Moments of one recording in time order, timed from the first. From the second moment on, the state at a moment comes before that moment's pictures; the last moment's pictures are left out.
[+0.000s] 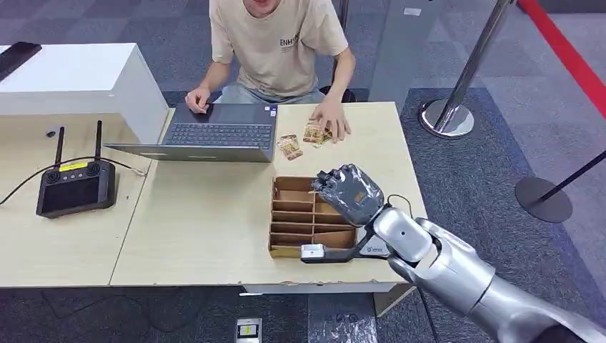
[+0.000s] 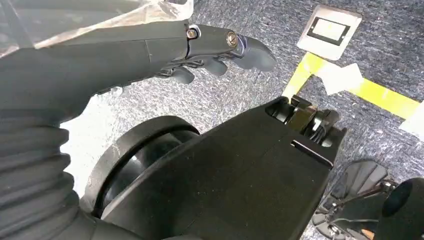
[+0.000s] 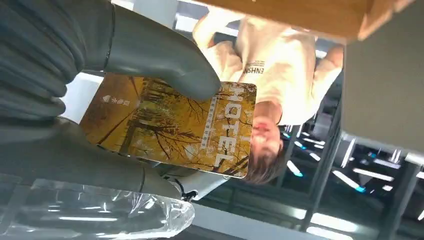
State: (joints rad) left arm -0.20 -0.04 -1.32 -0.24 0.17 0.12 0.33; right arm -0.65 -0.43 0.97 -1.44 1.25 -0.42 0.21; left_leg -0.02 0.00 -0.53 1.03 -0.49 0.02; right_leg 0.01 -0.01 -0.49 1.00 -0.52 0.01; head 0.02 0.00
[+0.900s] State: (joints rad) left arm -0.18 -0.04 -1.31 -0.24 0.19 0.15 0.31; right arm -0.30 -0.33 0.47 -1.36 0.12 -0.66 -0.24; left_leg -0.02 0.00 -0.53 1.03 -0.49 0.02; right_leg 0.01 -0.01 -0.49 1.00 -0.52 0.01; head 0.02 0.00
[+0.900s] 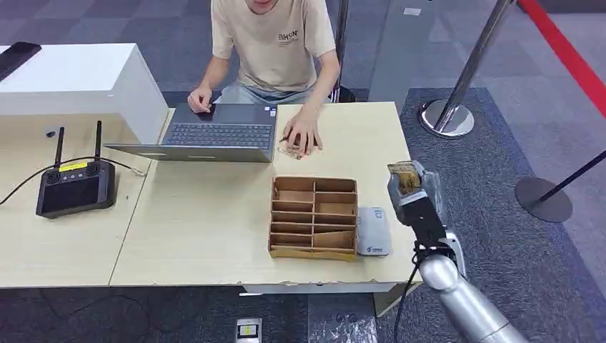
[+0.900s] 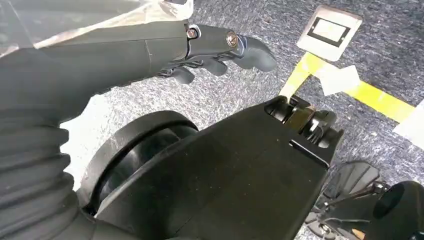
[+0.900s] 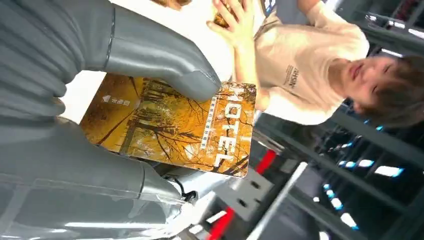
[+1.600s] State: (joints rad) left arm -0.17 -0.04 -1.29 -0.24 0.20 0.17 0.31; right arm -0.26 -0.21 0.42 -1.02 0.06 -0.64 -0.29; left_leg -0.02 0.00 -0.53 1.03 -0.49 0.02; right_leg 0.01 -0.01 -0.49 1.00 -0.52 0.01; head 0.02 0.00
